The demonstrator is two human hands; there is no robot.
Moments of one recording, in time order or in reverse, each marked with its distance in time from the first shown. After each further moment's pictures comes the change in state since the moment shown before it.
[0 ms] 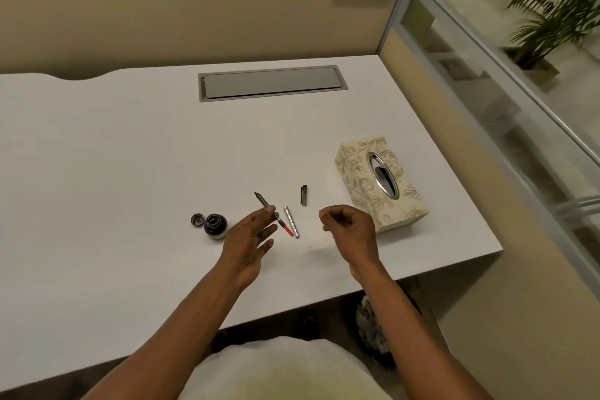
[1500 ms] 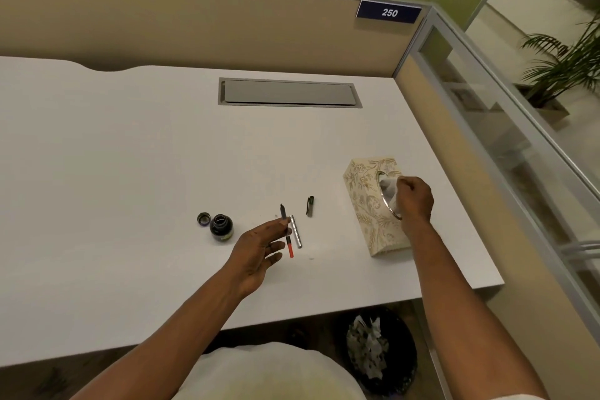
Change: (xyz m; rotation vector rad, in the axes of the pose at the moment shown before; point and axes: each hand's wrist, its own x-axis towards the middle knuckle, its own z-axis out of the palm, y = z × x) left_hand -0.007 -0.003 0.003 0.058 -0.058 -0.036; right_hand 0.141 -0.020 -0.080 -0.291 0.381 -0.010
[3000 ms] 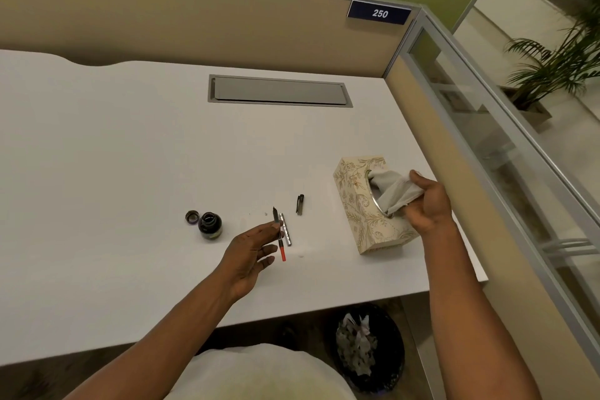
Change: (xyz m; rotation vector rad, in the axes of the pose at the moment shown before) left_hand -0.002 -0.012 0.003 -0.007 -0.005 -0.002; right_hand -0.001 -0.017 -0.059 0.826 -0.355 0.352
